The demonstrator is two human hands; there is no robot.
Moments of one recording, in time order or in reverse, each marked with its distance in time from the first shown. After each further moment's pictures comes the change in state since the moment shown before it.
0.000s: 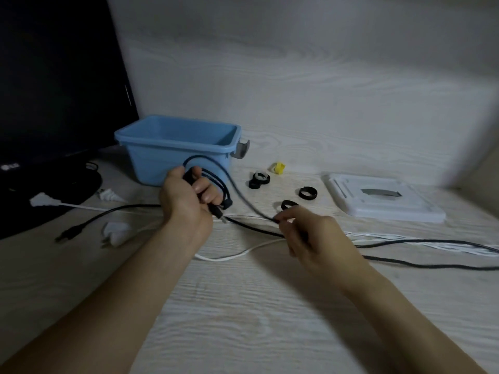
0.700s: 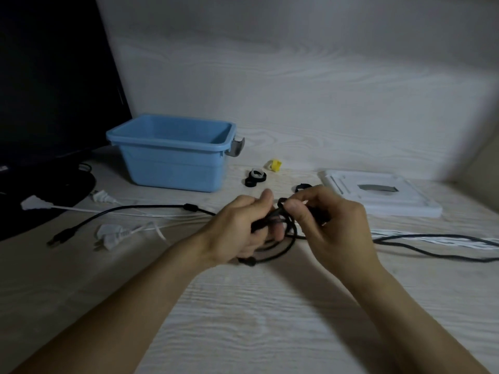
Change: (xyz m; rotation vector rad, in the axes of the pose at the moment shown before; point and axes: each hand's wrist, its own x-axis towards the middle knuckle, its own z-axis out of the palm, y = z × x) left_hand -0.031 -0.029 -0.004 0.839 -0.869 -0.130; right_hand 0.002 -0.009 -0.014 0.155 0.378 -0.079
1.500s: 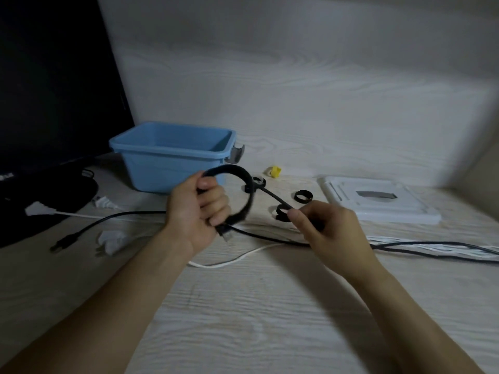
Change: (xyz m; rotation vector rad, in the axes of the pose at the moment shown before) left_hand 0.009 0.013 -0.033 -0.878 0.463 0.063; right_hand 0.005 0.025 -0.006 -0.060 -0.155 0.231
